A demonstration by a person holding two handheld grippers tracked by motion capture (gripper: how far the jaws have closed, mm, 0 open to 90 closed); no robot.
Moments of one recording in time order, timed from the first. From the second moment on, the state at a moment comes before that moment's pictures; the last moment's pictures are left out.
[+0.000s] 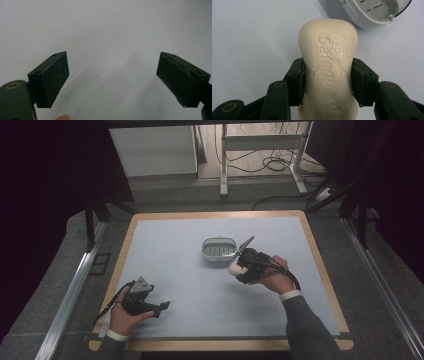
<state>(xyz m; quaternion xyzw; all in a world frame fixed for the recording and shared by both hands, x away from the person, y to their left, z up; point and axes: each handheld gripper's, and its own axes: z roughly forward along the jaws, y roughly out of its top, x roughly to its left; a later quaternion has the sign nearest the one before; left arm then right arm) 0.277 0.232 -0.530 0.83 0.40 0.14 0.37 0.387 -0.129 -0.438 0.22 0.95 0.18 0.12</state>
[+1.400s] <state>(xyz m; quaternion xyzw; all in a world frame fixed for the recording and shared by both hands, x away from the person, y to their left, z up) 0.276 0.234 -0.529 0.83 0.40 0.14 0.37 0.440 -0.105 -0.426 0.22 0.95 0.21 0.12</state>
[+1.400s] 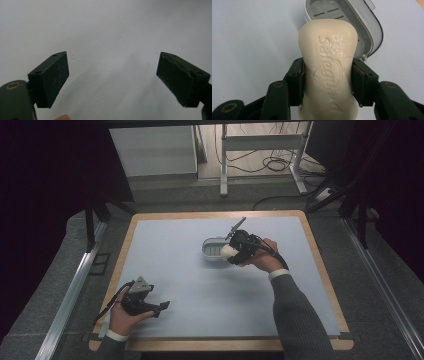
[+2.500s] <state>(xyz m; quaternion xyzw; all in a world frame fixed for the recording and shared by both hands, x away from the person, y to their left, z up) 0.276 0.236 -0.527 0.83 0.40 0.14 0.37 0.481 -0.083 -0.435 0.20 0.95 0.19 0.12</state>
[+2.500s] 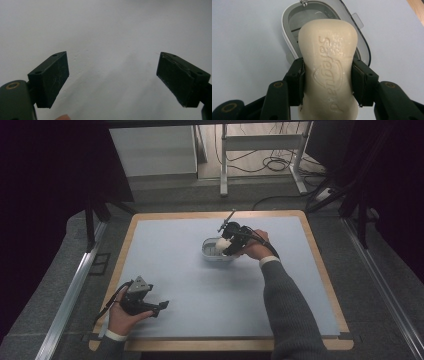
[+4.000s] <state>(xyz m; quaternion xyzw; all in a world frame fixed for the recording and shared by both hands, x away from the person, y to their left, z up) 0.277 0.232 -0.531 0.83 0.40 0.13 0.37 0.499 -0.056 -0.444 0.22 0.94 0.20 0.15</state>
